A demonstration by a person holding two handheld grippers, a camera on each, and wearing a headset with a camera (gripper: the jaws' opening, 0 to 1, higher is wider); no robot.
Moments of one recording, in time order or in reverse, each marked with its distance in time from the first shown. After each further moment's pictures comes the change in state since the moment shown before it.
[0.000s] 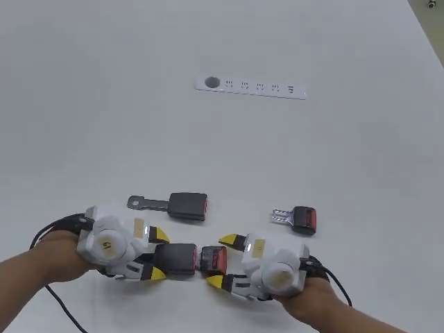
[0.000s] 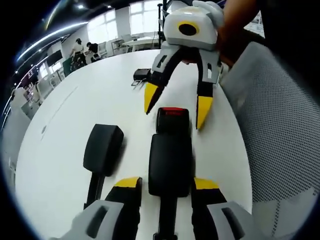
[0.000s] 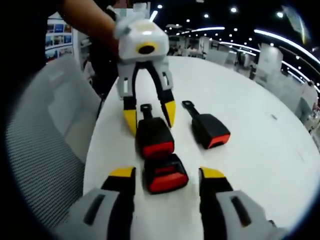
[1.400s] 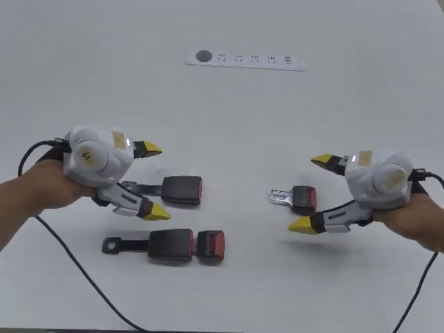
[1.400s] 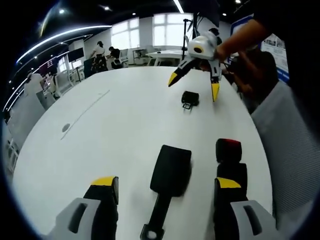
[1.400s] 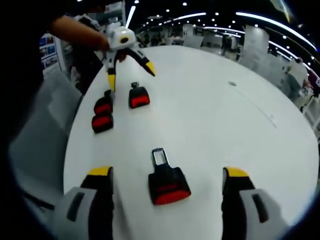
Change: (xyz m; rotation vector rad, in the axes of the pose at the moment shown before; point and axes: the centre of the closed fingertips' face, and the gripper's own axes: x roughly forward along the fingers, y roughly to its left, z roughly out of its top) left arm -0.015 0.102 0.033 -0.134 -0.128 0.073; right arm -0.099 -0.136 -0.084 0.121 0.142 -0.030
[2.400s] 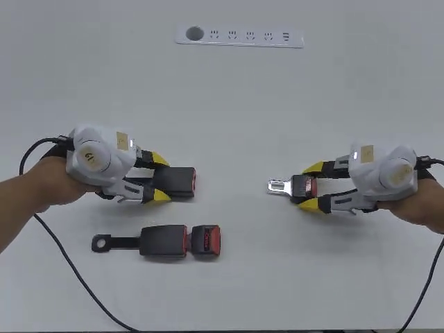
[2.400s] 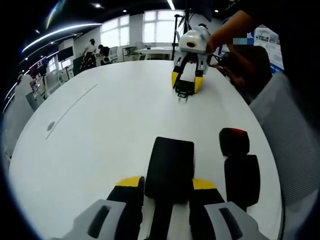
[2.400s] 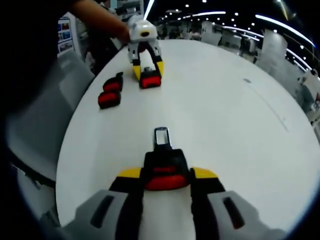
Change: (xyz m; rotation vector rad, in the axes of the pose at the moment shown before) left arm 0.029 -0.003 -0.013 0.034 0.019 -0.082; right arm 0.006 0.004 -0.018 -0.131 0.055 0.098
